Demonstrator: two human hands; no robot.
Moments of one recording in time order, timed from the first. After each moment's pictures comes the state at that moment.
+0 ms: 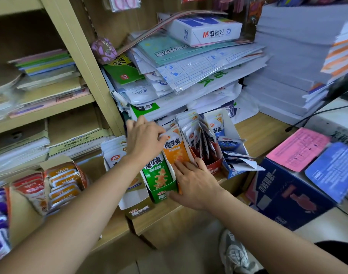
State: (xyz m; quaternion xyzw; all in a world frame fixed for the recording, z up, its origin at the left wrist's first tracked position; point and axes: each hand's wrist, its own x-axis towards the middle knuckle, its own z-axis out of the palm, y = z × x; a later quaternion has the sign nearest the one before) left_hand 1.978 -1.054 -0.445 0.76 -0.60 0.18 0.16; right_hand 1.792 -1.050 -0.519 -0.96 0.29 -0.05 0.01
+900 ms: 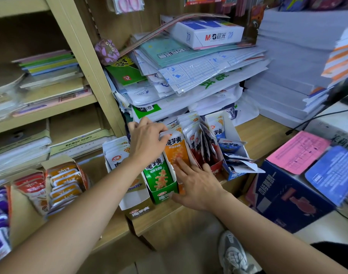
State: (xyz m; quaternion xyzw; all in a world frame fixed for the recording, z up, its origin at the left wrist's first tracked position) left_hand 1.978 -1.053 -0.449 0.75 -0.60 0.15 0.24; right_hand 1.788 -1.052 -0.511 -0.95 0.31 0.00 0.06
